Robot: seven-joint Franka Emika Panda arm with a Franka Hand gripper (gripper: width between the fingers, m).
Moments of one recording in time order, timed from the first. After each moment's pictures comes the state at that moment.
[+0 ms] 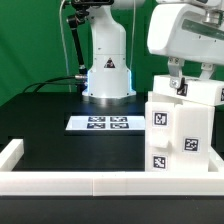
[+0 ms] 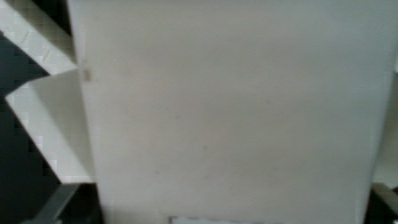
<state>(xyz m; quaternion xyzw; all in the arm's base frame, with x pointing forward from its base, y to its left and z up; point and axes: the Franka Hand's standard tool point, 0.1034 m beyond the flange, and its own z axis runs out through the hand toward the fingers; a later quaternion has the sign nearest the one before) 0.585 0.108 0.148 0.95 0.29 0.04 0.08</state>
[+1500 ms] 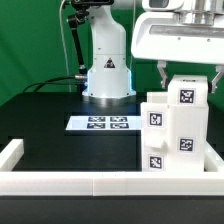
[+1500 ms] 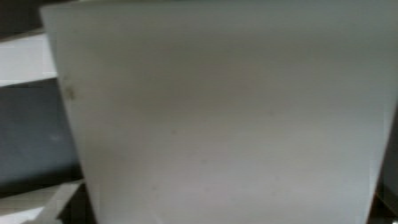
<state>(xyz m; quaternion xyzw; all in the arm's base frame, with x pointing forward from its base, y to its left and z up) 0.583 0.104 0.145 0.98 -0.18 0.06 0.03</state>
